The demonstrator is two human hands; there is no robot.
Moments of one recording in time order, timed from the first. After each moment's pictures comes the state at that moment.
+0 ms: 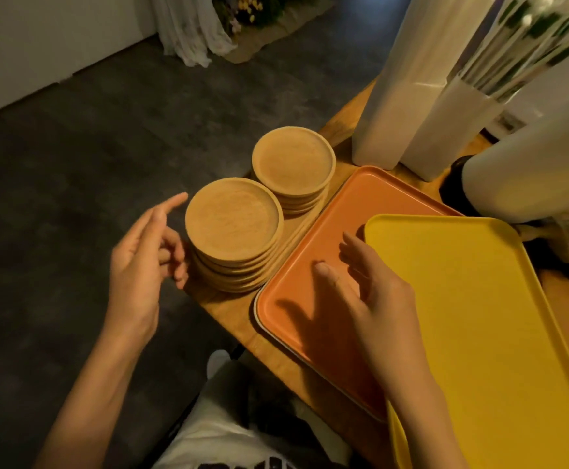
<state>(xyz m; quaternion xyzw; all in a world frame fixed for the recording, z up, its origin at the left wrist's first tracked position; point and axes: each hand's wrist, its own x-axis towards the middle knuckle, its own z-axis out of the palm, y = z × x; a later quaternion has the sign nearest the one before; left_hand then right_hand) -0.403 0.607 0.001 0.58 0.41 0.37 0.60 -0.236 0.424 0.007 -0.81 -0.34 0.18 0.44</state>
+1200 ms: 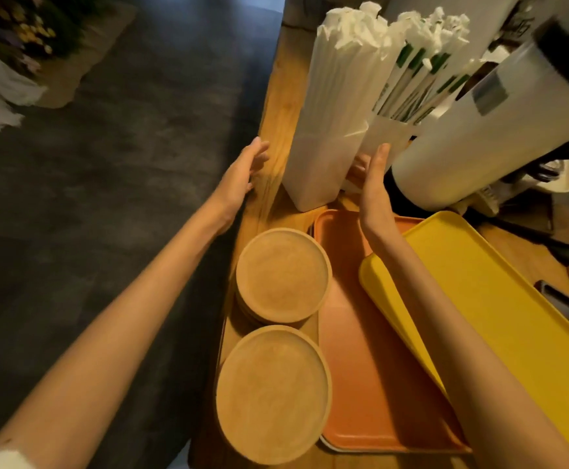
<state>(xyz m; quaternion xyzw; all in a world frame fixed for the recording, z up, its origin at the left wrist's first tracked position) -0.104 0.762 -0.019 0.70 0.12 0.00 0.71 -0.074 0.564 0.002 -0.77 -0.02 0.05 0.64</state>
